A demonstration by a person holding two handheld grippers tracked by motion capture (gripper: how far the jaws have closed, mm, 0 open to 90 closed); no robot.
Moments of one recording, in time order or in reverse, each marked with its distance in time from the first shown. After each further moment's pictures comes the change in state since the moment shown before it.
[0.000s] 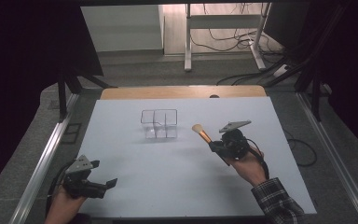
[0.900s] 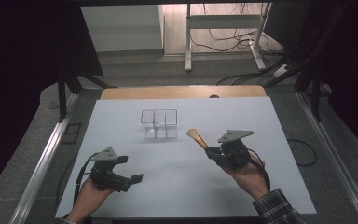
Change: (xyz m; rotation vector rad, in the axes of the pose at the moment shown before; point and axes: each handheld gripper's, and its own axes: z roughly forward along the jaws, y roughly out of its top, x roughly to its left) left arm -0.034 0.046 0.041 -0.029 -0.212 -0.010; right arm 0.035 -0.008 -0.024 -0.085 0.020 -0.068
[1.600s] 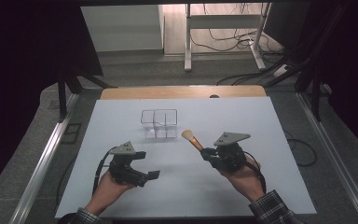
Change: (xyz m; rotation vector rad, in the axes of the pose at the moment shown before) left arm -0.012 0.029 0.038 -0.019 -0.108 0.019; right arm 0.013 0.002 0.003 -0.040 0.023 -0.024
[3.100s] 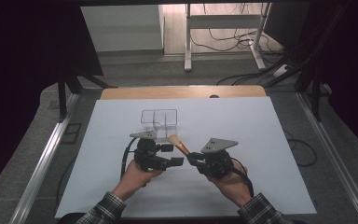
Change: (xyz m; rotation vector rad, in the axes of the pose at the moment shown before) left arm 0.004 0.041 0.053 -0.087 -0.262 -0.096; right arm 0.032 0.004 0.017 -0.057 0.053 -0.040
